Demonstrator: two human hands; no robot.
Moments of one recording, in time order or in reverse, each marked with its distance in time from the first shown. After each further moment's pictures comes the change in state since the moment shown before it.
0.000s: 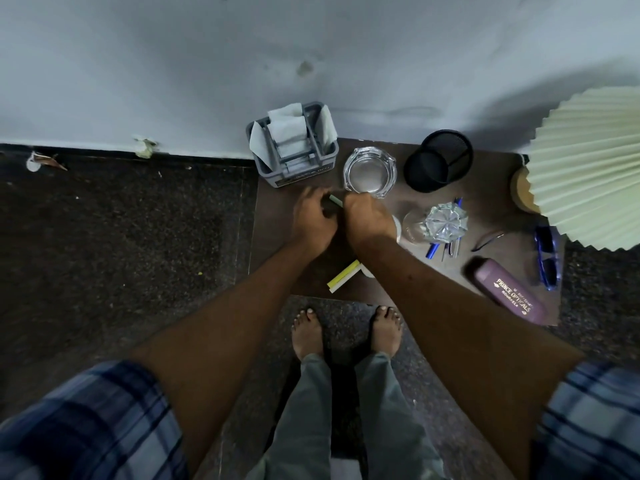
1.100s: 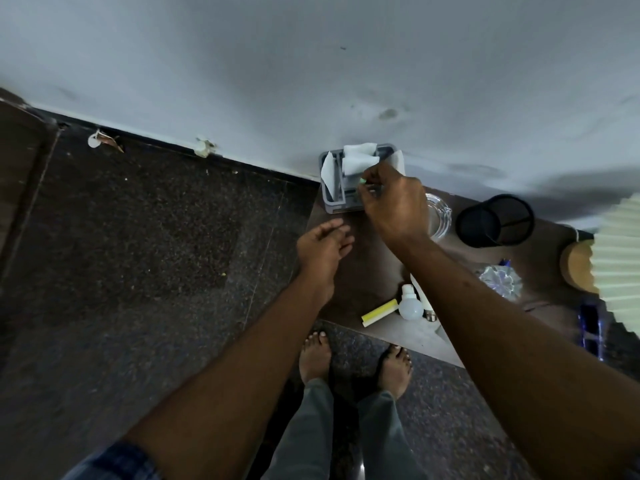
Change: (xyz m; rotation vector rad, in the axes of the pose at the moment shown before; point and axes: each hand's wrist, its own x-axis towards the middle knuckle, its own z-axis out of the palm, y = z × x) left_hand -0.016 -0.013 -0.053 -1.148 0.238 -0.584; right_hand 0.047 -0.063 -0.050 0.353 0.405 -0.208
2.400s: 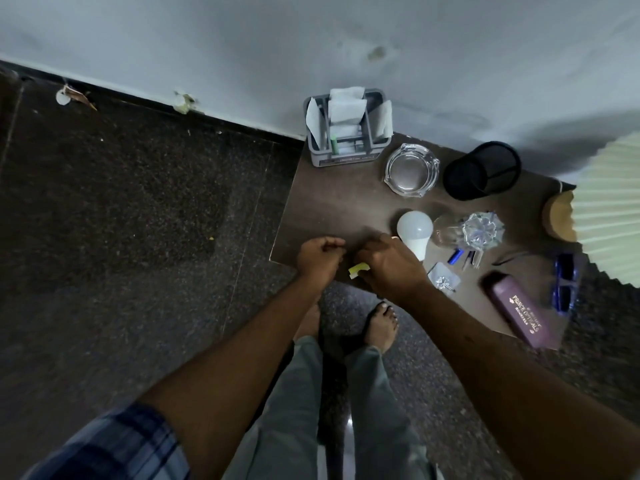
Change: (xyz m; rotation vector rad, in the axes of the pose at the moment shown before) left_hand -0.010 -0.100 -0.045 0.598 -0.034 -0.014; right_hand -0.146 0.084 0.015 -0.374 -0.662 -0.395
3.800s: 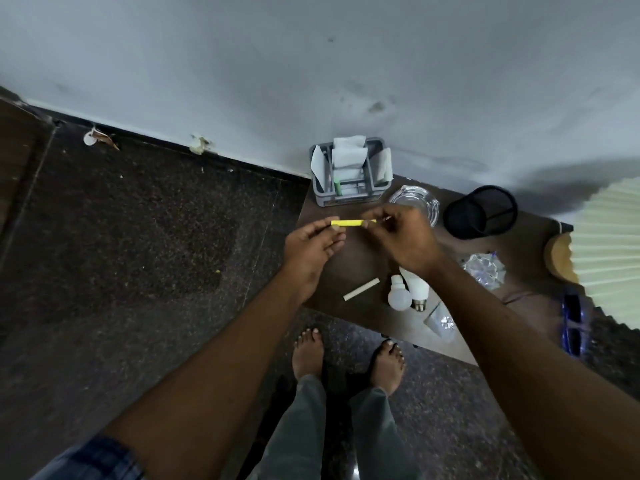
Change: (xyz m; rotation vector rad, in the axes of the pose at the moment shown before) left_hand -0.002 0.092 -0.031 -0.556 -0.112 0.116; right_hand 0.054 0.026 -0.089 0.755 0.360 0.257
